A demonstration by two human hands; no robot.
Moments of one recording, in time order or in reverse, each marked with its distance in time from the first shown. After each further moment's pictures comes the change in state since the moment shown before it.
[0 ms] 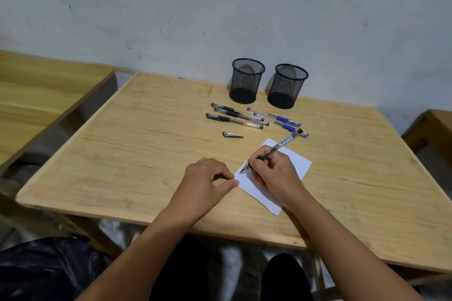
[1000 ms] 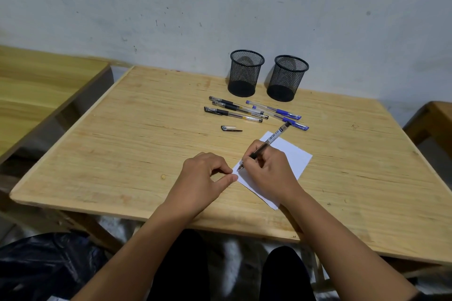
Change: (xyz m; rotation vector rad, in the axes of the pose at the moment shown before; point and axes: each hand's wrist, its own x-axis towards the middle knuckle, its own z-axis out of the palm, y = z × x) left_hand -0.001 0.001 -0.001 0.005 -0.012 -0.015; right_hand 0.000 0.004 0.010 -0.246 0.022 -0.126
